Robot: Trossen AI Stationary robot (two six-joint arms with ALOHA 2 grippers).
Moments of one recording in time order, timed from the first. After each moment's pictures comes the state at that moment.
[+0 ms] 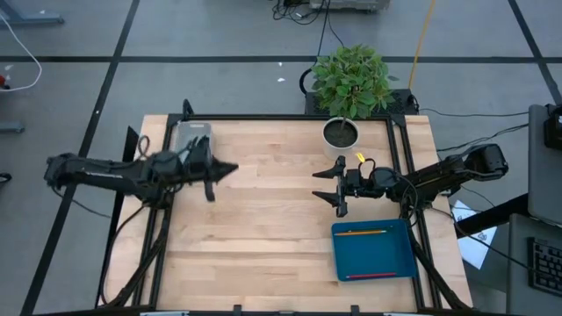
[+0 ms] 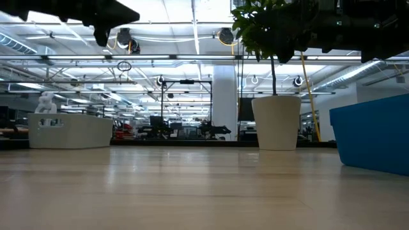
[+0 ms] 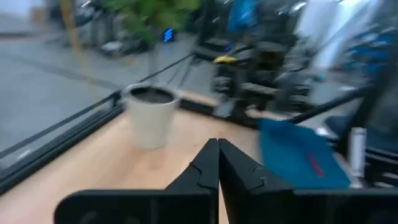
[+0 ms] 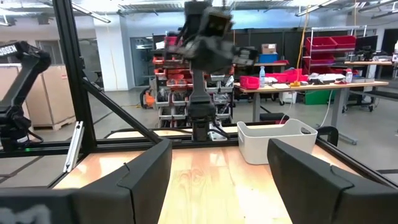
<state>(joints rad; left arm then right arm) 0.01 0.70 0.50 0.12 -0.19 -0.21 0.07 1.26 0.30 1.08 0.10 0.04</state>
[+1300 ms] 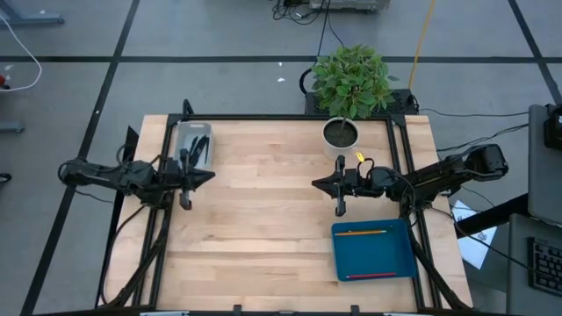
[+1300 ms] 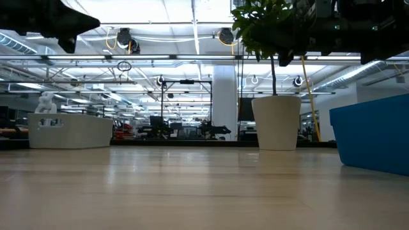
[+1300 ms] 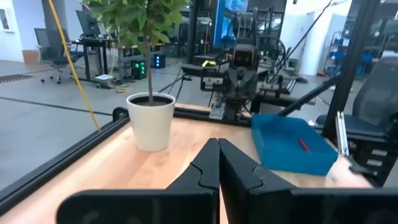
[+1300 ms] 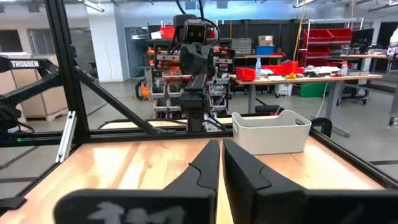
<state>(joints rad) -0.21 0.21 0.26 -0.02 -0.35 -0.08 0.06 1.26 0.30 1.04 0.10 0.03</state>
